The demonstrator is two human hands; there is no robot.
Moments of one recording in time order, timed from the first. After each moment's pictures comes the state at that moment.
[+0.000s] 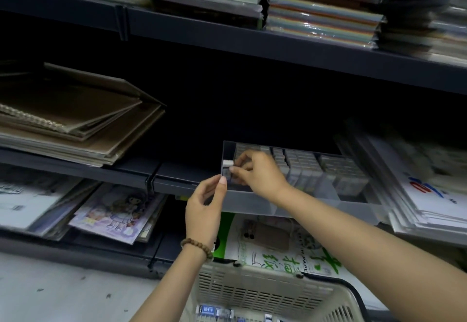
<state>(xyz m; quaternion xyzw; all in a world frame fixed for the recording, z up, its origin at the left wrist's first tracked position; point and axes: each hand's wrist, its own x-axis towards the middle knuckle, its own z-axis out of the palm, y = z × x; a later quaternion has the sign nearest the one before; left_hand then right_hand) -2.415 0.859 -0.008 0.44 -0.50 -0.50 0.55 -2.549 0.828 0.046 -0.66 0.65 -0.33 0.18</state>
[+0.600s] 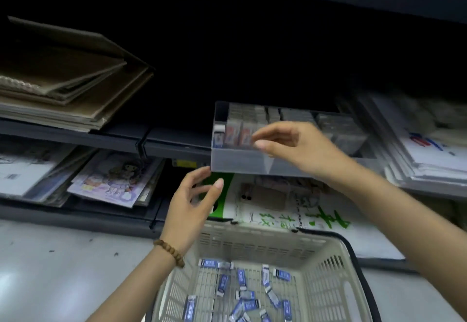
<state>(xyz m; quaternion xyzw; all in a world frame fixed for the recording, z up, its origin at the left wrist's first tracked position) -2.379 0.907 -0.028 0.43 -0.59 -0.51 0.45 -2.584 0.919 0.088 -0.67 0.59 -0.33 0.30</state>
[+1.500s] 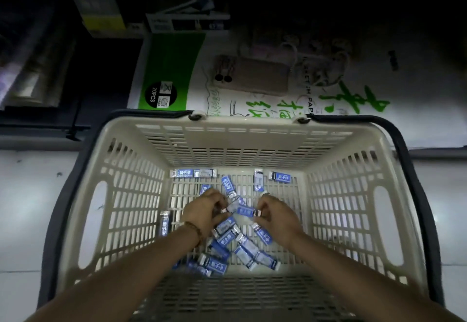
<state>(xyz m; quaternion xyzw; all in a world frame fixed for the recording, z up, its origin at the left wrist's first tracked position) -2.433 0.970 -0.366 0.46 -0.80 -0.38 -0.05 -2.614 1.063 -0.356 -0.46 0.78 -0.11 0.41</state>
